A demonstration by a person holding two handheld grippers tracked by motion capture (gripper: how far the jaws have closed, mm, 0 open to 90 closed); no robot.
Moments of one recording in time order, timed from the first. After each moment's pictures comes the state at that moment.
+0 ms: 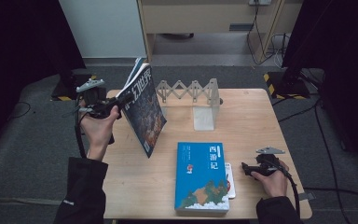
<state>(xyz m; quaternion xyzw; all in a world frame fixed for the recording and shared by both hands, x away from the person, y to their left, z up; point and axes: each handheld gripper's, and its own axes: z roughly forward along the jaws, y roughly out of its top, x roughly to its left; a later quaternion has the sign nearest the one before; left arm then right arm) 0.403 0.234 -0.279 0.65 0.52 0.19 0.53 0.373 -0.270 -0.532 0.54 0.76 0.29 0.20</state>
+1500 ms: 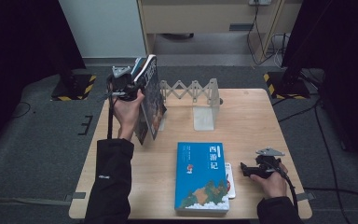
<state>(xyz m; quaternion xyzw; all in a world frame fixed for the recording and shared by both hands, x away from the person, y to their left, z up) 0.477 0.187 -0.305 0.62 0.55 0.29 0.49 0.372 -0.270 -0.540 0.54 0.75 0.31 0.22</state>
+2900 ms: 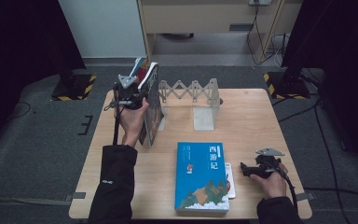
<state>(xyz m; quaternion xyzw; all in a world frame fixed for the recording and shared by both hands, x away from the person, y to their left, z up) 0.467 0.176 -0.330 0.63 0.54 0.32 0.47 0.372 -0.269 -0.540 0.54 0.75 0.31 0.22</state>
